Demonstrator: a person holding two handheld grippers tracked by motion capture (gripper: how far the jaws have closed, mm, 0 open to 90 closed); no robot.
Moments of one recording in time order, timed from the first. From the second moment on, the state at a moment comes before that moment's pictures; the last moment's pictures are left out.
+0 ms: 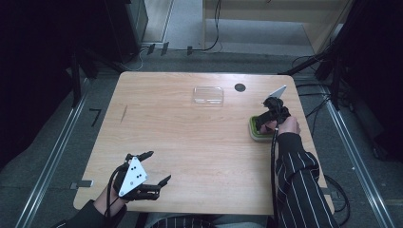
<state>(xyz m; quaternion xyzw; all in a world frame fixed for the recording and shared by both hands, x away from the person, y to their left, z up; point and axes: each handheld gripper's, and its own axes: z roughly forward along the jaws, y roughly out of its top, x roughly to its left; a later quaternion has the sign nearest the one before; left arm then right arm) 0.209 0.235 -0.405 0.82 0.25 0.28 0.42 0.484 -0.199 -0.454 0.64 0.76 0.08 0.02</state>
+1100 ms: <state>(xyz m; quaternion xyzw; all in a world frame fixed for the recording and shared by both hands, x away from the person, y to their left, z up) 0.209 0.234 -0.405 0.82 0.25 0.28 0.43 0.478 -0.196 -0.444 0.64 0.77 0.09 0.04</state>
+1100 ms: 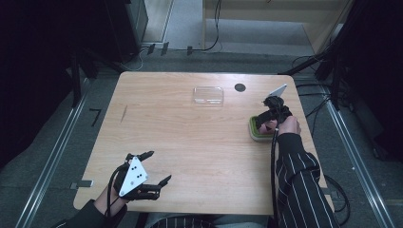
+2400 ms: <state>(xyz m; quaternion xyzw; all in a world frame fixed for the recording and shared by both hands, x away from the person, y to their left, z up) 0.212 0.231 -0.404 0.82 0.24 0.28 0.43 0.405 -0.199 -0.402 0.57 0.81 0.08 0.06</state>
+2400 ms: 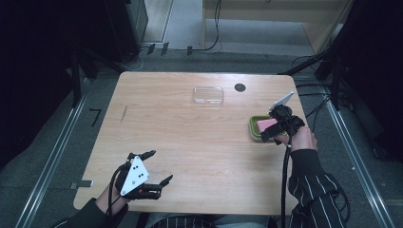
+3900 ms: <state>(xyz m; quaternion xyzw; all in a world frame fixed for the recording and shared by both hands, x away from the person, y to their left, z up) 0.213 0.229 -0.404 0.83 0.24 0.28 0.43 0.281 -0.196 -0.431 0.53 0.84 0.06 0.09</state>
